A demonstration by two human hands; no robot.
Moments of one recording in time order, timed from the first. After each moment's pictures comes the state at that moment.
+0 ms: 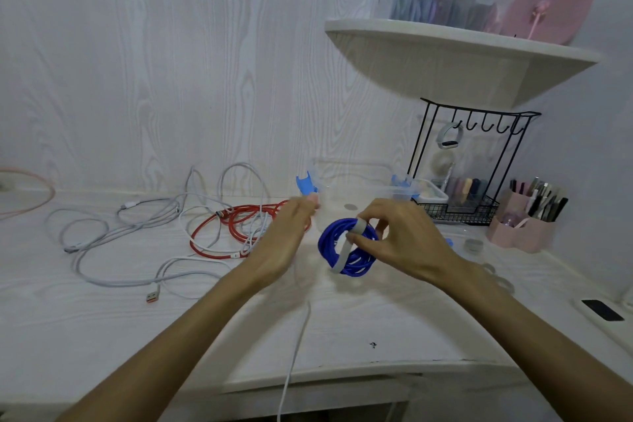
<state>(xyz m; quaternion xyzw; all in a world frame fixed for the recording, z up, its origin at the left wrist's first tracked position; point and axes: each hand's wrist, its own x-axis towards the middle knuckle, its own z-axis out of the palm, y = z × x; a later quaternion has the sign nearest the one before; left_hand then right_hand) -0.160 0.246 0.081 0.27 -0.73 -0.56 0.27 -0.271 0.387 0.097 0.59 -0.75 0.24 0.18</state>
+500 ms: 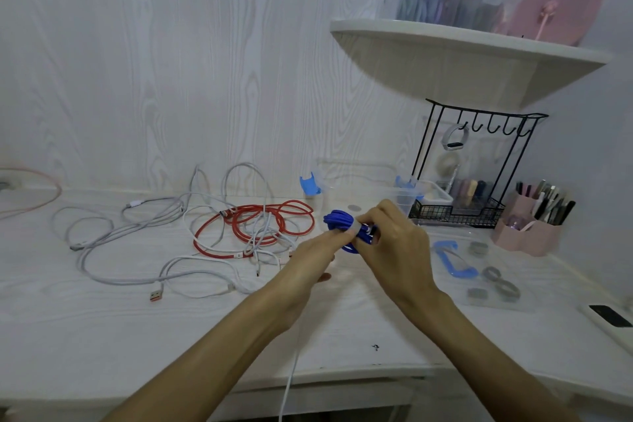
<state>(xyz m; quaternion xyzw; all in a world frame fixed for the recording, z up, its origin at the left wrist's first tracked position) -0.150 0.285 0.064 0.23 -0.66 -0.69 0.20 -0.252 0.370 0.064 0.52 -0.70 0.33 0.36</state>
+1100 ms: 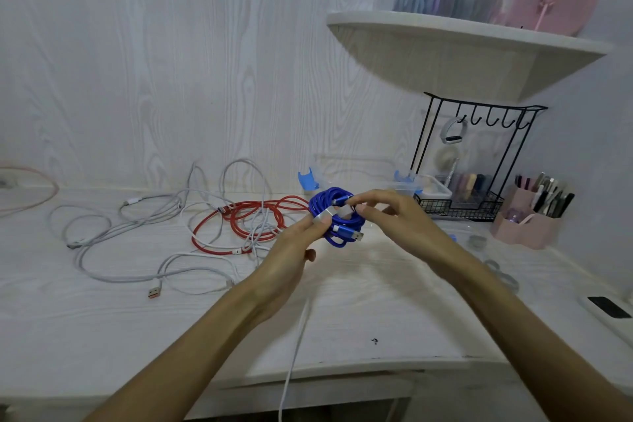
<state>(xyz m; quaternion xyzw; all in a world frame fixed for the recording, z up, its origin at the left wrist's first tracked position) -0.140 0.263 0.051 0.13 -0.68 -0.67 0.26 -0.261 0.382 0.110 0.47 -0.78 0.41 -0.08</state>
